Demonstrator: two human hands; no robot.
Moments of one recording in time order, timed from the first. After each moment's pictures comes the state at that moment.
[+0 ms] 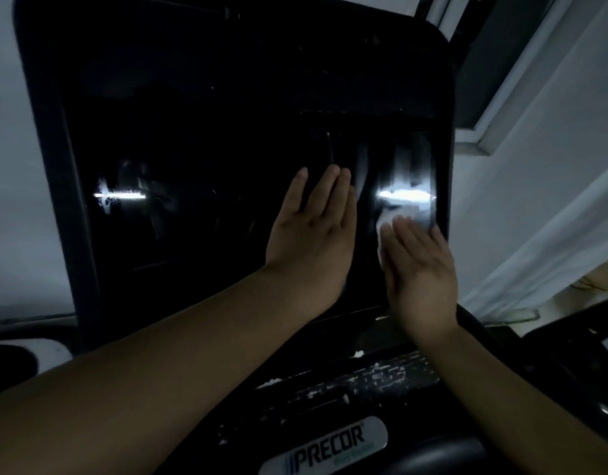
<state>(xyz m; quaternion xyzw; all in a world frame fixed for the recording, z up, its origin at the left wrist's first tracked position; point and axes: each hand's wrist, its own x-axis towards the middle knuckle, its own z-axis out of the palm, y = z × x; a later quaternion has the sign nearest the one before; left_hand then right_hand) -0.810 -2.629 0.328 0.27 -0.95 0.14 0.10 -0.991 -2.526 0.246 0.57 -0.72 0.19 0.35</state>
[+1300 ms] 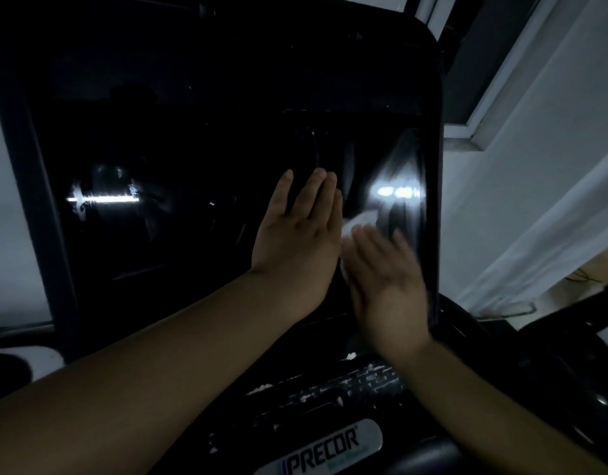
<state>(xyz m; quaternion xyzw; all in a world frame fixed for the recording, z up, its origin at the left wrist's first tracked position) -0.816 -2.634 0.320 0.28 -0.95 0.15 0.08 -0.960 -2.530 0.237 0.60 -0.69 0.23 0.33</state>
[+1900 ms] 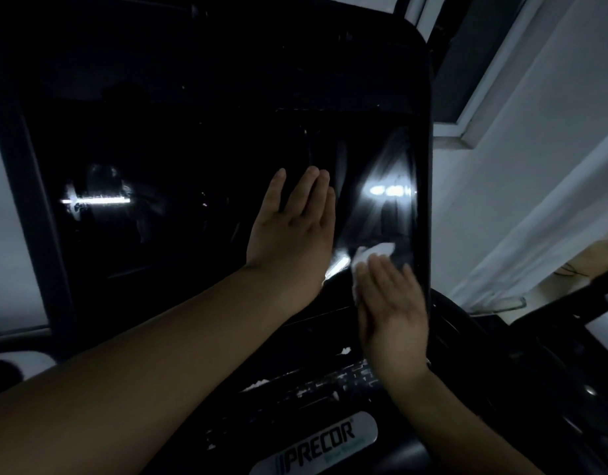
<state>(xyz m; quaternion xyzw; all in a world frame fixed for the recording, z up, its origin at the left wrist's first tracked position) -0.816 -2.633 0.322 0.28 -0.94 0.16 0.07 -0.951 -2.497 0.200 0.53 -0.75 0.24 0.31</state>
